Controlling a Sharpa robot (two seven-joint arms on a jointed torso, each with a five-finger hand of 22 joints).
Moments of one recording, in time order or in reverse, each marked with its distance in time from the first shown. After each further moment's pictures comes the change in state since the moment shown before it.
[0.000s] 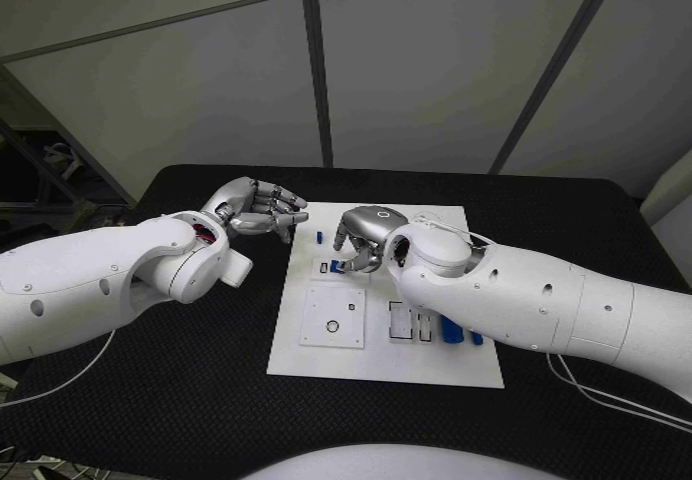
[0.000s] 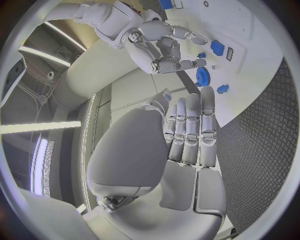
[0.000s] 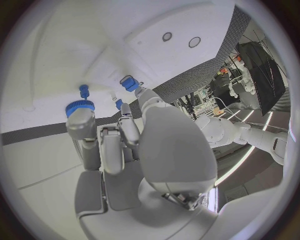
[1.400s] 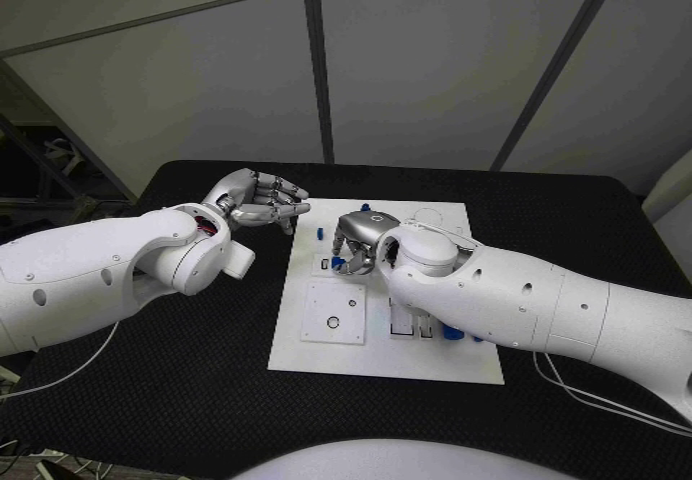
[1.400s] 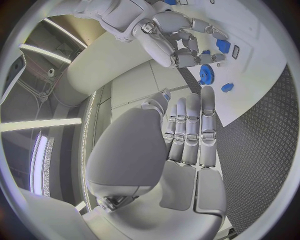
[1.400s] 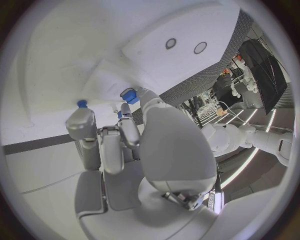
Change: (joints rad) left arm 0.010 0.005 0.000 -0.003 0.027 -0.008 0.004; left_hand -0.015 -0.015 0.024 -0.005 0.000 0.000 0.000 -0.004 -0.016 0.002 0.002 0.000 -0.018 0.000 0.000 0.004 -0.011 0.000 0.000 0.000 0.000 0.004; right arm -0.022 0.061 -0.004 -0.077 0.011 0.034 -0.018; right_hand -0.024 0.016 -0.015 0.015 -0.029 0.000 0.000 0.000 0.005 0.000 0.000 0.007 0.017 -0.004 0.004 0.009 0.000 0.000 -0.011 0.003 0.004 0.010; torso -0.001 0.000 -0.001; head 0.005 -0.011
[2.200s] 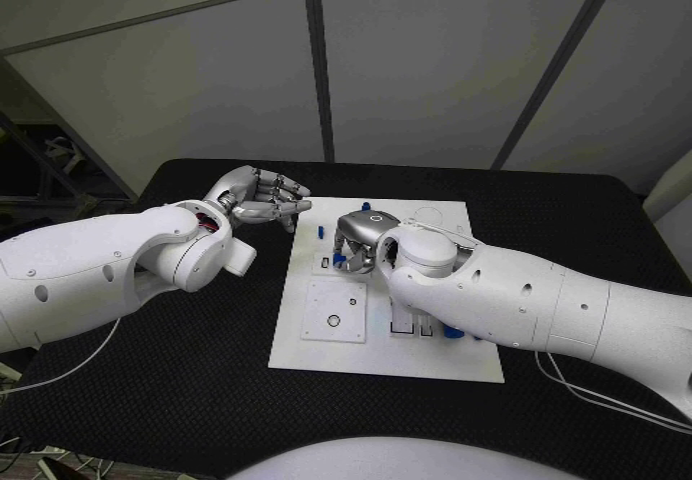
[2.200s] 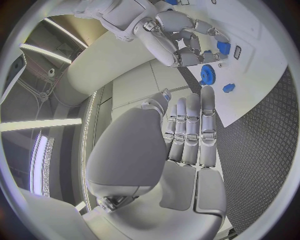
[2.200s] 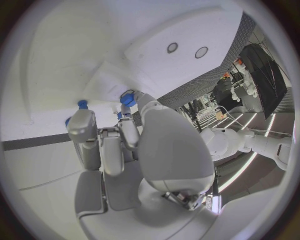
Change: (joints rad) left arm 0.003 0.003 0.000 -0.002 0.001 0.006 -0.003; left_hand 0.000 0.000 0.007 0.001 0.000 0.000 0.000 0.000 -0.002 0.001 0.002 0.000 -0.002 0.000 0.000 0.004 -0.003 0.000 0.000 0.000 0.000 0.001; right arm 0.005 0.000 -0.016 0.004 -0.028 0.006 -0.001; right_hand 0.068 0.044 0.063 -0.068 -0.033 0.060 -0.022 0.028 0.020 0.006 -0.006 0.012 0.024 0.004 -0.004 0.021 0.000 0.000 0.002 -0.009 0.029 0.040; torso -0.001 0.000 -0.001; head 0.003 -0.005
